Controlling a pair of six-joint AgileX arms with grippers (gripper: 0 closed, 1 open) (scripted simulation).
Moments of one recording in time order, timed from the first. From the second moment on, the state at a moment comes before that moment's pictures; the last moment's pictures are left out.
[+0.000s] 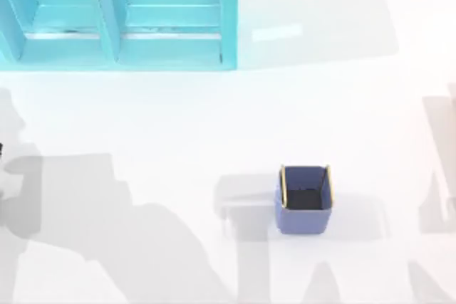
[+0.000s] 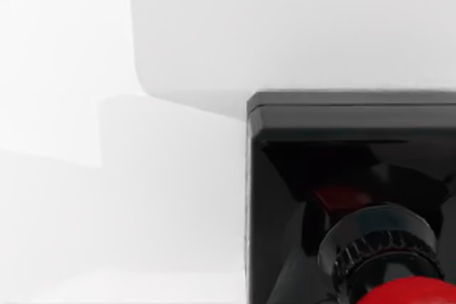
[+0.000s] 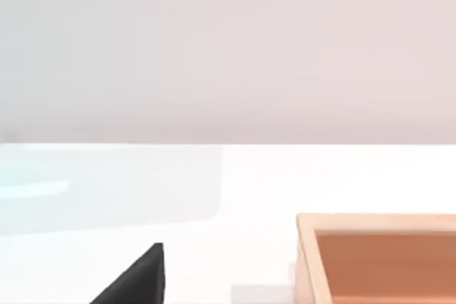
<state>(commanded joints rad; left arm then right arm) 0.25 1.82 1.13 -0.89 0.00 0.27 0.00 0.00 0.00 0.00 0.00 0.00</state>
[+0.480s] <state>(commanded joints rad) 0.15 1.80 1.24 -1.01 0.00 0.17 0.00 0.00 0.00 0.00 0.00 0.00</state>
